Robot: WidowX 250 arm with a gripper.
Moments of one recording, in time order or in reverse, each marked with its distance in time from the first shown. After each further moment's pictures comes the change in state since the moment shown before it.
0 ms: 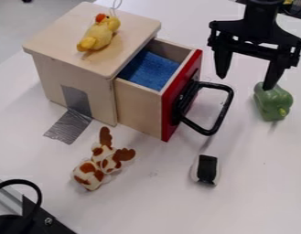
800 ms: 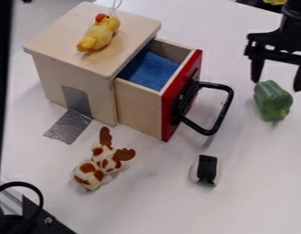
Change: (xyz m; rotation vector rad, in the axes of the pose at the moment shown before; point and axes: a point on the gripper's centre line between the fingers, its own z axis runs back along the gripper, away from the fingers) arm 0.059 -0.041 -0.047 0.014 0.008 0.133
